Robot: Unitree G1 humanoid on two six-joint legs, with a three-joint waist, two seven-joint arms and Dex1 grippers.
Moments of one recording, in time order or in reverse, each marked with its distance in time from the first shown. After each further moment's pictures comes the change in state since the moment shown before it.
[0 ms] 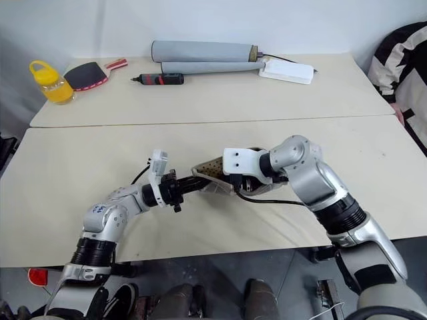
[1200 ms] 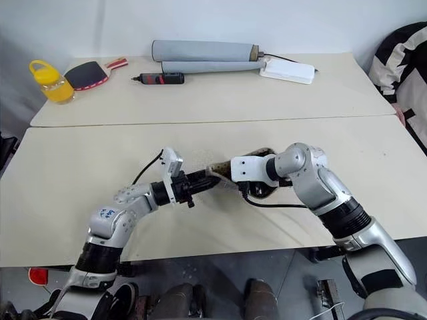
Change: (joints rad) left arm 0.036 -0.037 -0.060 -0.164 0.119 0.004 0.212; right arm 0.041 -0.036 0.039 0.061 -0.144 -0.128 -0.058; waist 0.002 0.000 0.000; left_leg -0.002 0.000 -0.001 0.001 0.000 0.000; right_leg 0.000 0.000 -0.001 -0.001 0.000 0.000
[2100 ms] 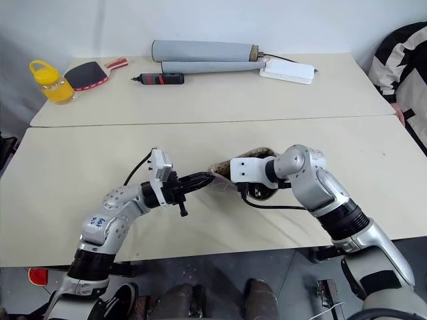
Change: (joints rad) left arm 0.045 0.043 0.014 -0.040 0.012 -0.160 -0.106; right arm 0.010 0.010 0.000 -0.014 0.008 0.037 0.006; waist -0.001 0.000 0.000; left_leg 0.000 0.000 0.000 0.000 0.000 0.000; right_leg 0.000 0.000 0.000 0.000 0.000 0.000
